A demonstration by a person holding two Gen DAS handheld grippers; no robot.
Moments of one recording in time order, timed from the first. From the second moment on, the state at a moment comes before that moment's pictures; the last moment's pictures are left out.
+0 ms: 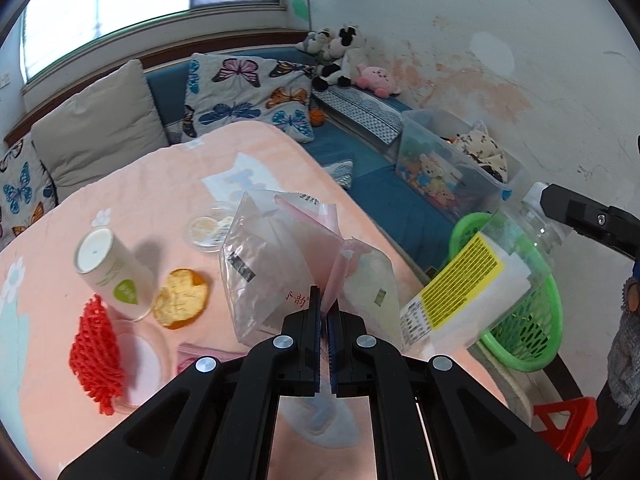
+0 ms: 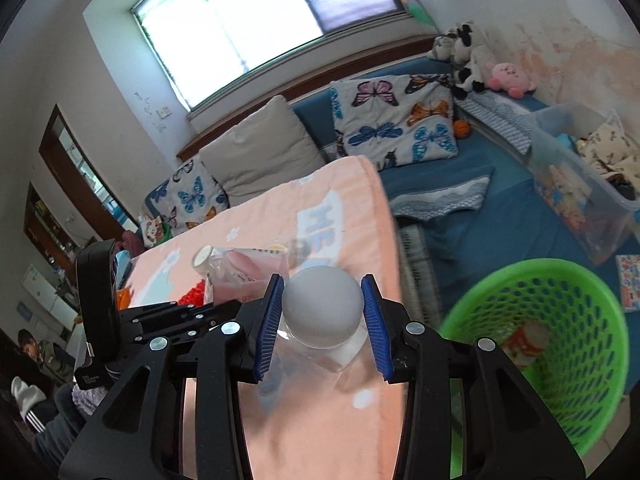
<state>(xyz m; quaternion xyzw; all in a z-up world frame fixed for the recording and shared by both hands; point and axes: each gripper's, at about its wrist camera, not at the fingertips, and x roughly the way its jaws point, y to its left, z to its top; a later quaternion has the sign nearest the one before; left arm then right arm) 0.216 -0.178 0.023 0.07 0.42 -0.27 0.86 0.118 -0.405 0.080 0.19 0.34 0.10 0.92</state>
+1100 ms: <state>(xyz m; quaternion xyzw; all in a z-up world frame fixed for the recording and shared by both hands) 0.142 -0.369 -0.009 0.13 0.44 -0.40 0.79 0.043 -0.555 -0.033 0.18 0.42 -0.09 0.88</state>
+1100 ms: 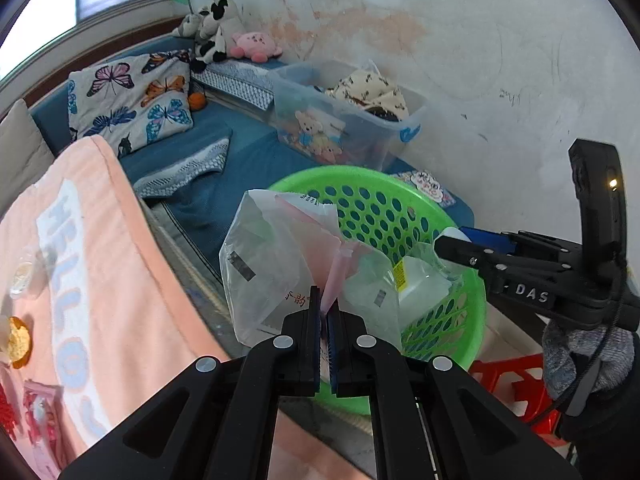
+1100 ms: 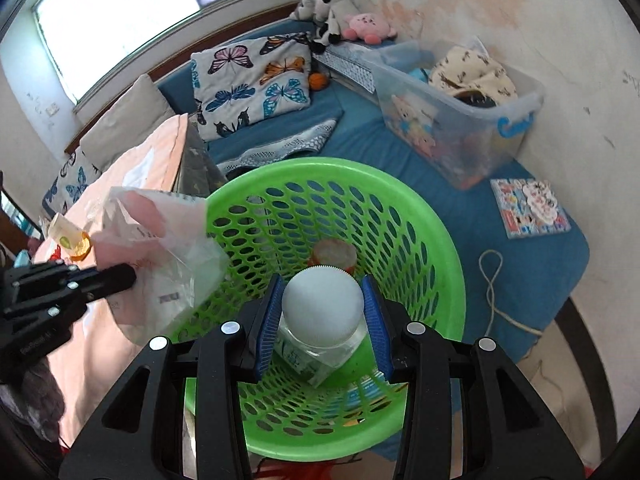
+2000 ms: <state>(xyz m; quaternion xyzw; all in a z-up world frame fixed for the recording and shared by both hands) 0.119 -0.372 -0.014 0.16 0.44 -0.40 0.79 0.015 -0.542 0.017 0.18 0.37 -0.07 0.91</state>
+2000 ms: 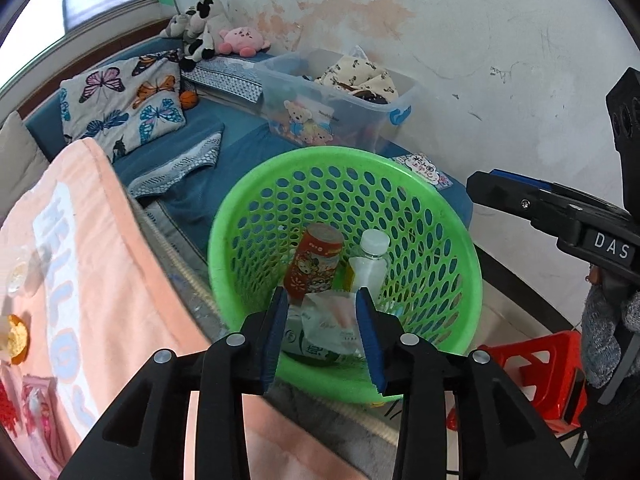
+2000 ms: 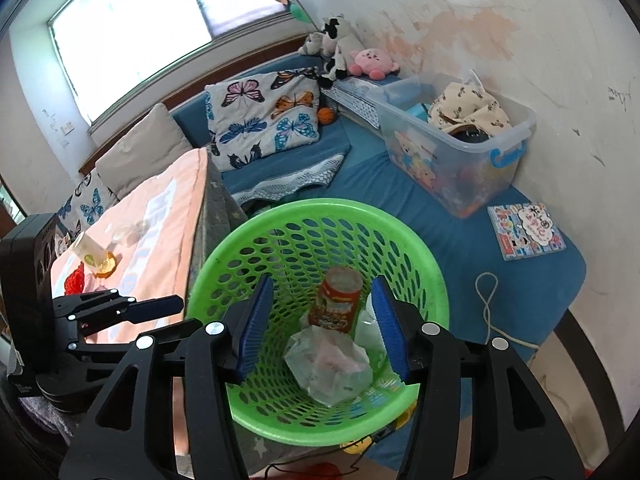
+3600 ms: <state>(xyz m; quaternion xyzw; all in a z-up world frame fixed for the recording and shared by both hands) 0.183 -0.136 0.000 0.09 0.44 -0.19 0.87 0.099 -0.360 0.014 0.06 0.40 0.09 0.91</state>
